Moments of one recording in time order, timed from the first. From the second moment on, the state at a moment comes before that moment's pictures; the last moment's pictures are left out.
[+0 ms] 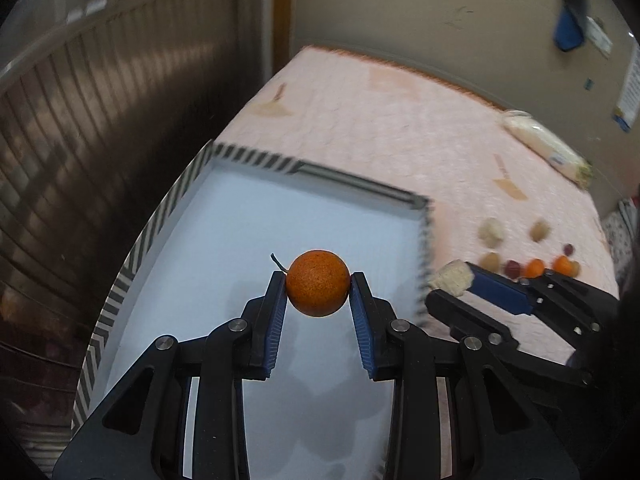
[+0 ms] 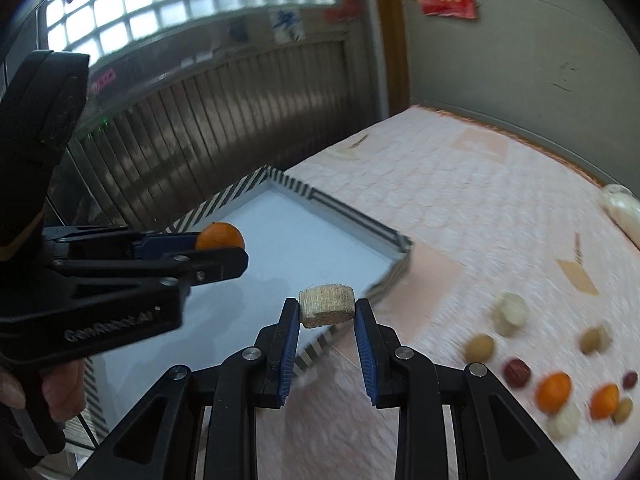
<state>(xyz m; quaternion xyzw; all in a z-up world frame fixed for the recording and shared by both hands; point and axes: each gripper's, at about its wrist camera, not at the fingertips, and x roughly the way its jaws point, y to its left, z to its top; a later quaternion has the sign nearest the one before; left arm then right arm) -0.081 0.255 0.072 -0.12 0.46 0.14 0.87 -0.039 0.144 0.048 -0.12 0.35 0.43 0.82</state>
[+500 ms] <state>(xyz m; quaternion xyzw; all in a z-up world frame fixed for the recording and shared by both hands) -0.076 0.292 0.038 -0.15 0.48 0.18 0.84 -0.020 0.211 0.014 -0.19 0.39 0.44 0.79</state>
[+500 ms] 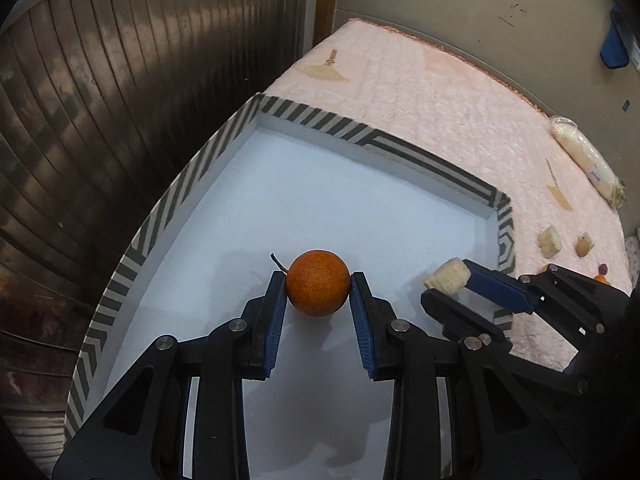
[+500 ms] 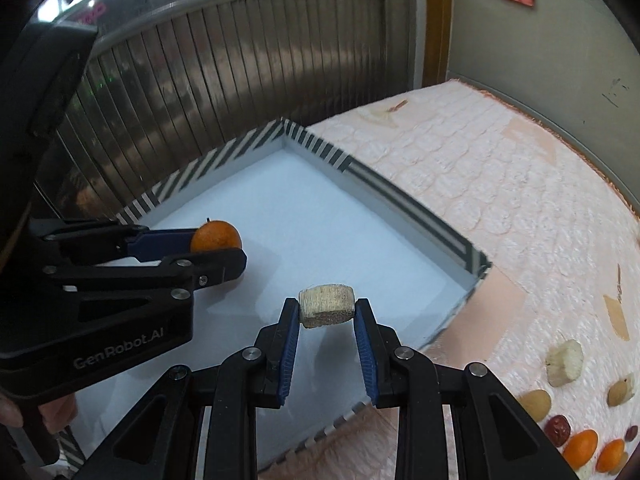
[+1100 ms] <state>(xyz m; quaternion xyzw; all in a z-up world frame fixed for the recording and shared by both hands) -0.092 0.297 0.045 -0.20 0.46 0.18 0.85 -0.026 0.201 0.017 -0.16 0.38 0.45 0.79</state>
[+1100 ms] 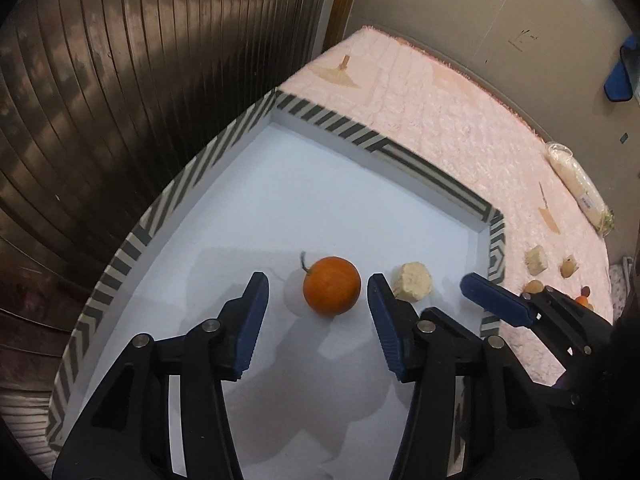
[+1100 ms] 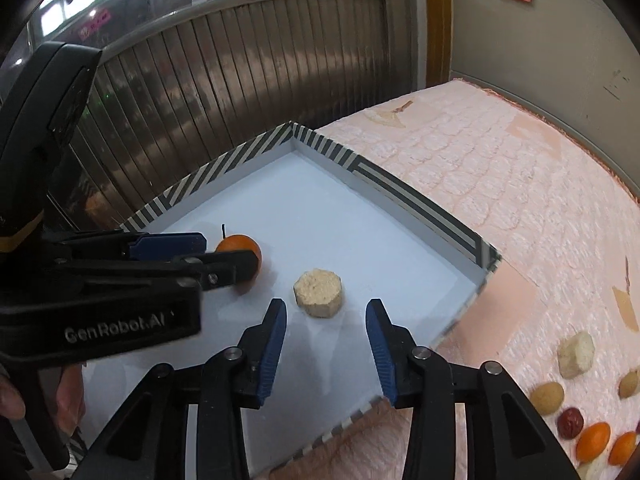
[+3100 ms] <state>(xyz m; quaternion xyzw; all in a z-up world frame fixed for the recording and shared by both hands) -0.055 0.089 0.046 -0.08 0.46 0.03 0.89 0.006 -0.056 0.003 -0.04 0.39 0.26 0.88</state>
